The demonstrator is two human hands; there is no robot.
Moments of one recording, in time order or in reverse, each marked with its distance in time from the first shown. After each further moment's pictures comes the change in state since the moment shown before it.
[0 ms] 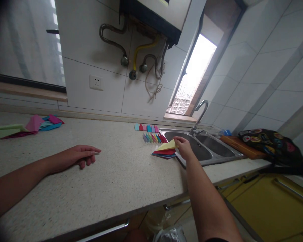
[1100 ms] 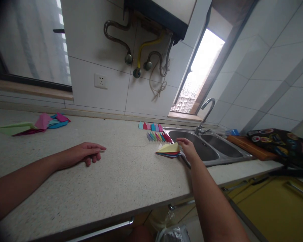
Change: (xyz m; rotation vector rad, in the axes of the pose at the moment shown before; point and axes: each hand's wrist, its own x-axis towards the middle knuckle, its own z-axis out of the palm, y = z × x) left_hand 0.005 -0.003 -0.001 -0.031 -0.012 -0.007; right_hand -0.017 -0.001 0.003 -0.305 0.020 -0.126
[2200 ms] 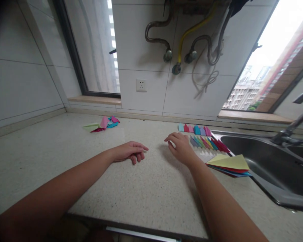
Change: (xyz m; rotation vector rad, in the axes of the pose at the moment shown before) left_hand 0.000 0.008 -0.006 -0.136 -0.081 0.010; right_hand -0.069 -0.130 0.217 -0.451 -0.458 -0.925
